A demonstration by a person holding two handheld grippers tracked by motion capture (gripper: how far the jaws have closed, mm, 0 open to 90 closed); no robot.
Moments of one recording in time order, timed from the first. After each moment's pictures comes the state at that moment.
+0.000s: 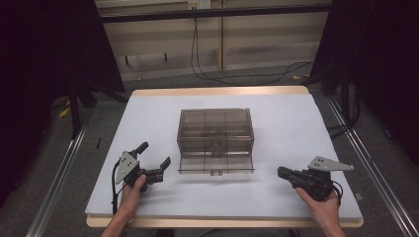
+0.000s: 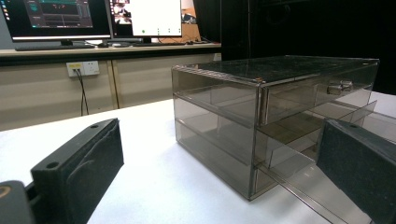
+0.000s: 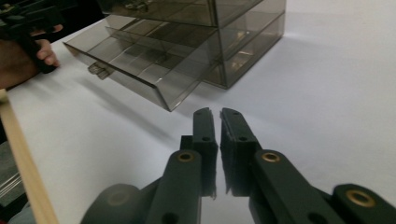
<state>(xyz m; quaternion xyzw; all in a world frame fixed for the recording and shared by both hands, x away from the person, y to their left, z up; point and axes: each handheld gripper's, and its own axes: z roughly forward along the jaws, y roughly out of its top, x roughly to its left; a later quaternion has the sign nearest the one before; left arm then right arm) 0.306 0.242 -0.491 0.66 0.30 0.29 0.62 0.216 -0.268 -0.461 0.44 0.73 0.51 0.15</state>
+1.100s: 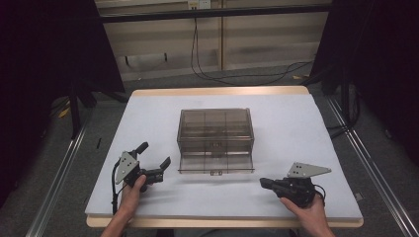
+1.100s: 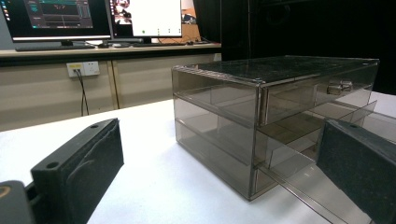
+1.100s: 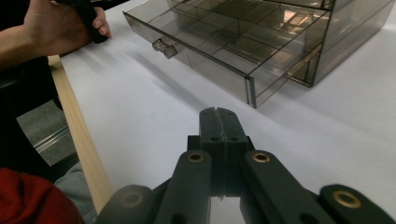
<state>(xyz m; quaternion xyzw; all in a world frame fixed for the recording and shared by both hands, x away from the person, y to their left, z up) 0.306 0.242 -0.491 0.66 0.30 0.29 0.62 0.210 -0.223 -0.460 0.37 0.78 0.50 0.10</state>
